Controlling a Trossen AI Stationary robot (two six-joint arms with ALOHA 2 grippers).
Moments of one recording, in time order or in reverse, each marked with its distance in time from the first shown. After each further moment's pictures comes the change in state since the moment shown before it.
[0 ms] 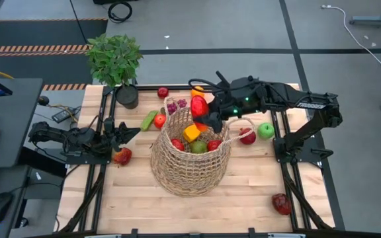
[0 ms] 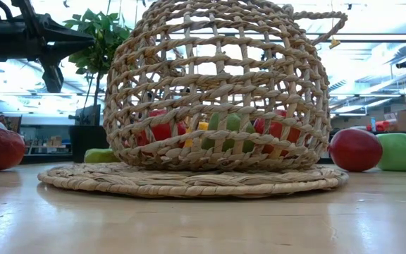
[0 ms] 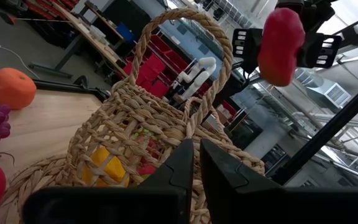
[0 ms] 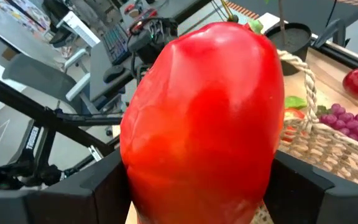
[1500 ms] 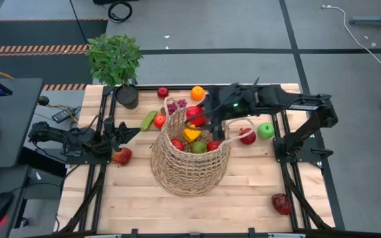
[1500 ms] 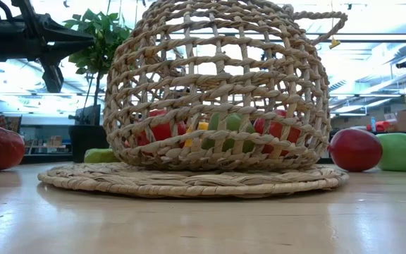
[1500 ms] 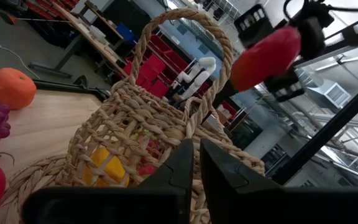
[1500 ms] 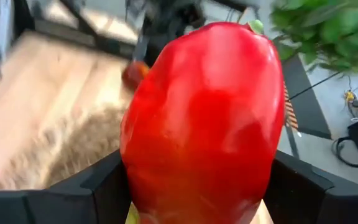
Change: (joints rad) left arm 0.000 0.000 0.000 0.000 0.000 0.000; right arm 0.008 0.064 0.001 -0.067 0.073 -0.902
